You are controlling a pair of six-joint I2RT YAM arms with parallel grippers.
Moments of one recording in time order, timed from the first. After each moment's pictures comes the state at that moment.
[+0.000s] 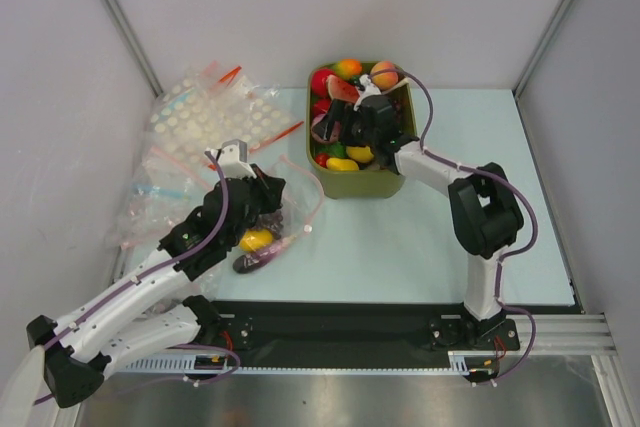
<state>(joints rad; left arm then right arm) -0.77 0.85 0.79 -0.24 -0.43 -0.66 0.52 1.95 1.43 0.16 -0.16 0.62</state>
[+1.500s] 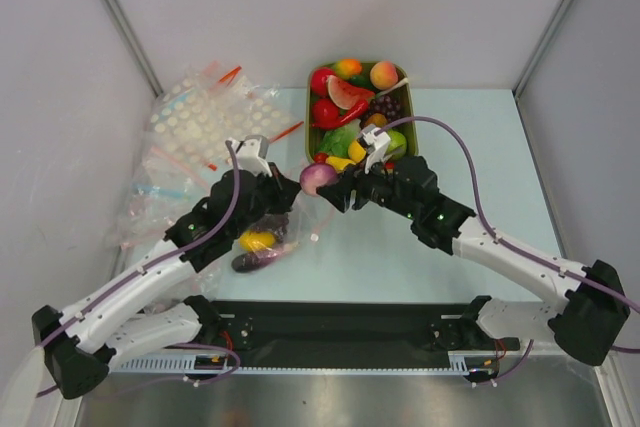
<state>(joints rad) -0.77 0.95 0.85 -0.26 -0.22 -0.59 0.81 1.17 0.90 0.15 -0.17 0.33</state>
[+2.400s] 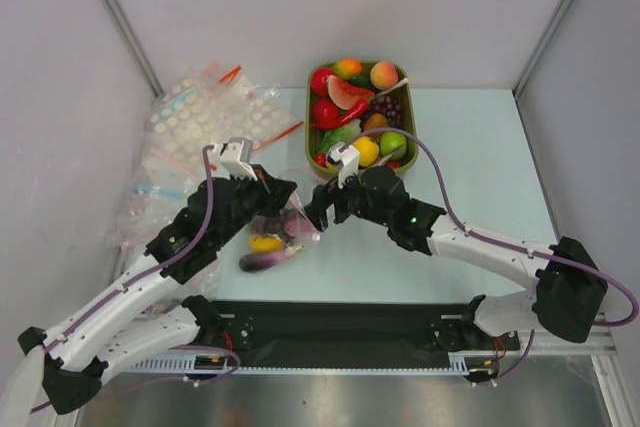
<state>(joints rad) -0.77 0.80 0.84 -0.25 -0.18 -0.59 0.93 1.34 0.91 0.16 -0.11 0.28</state>
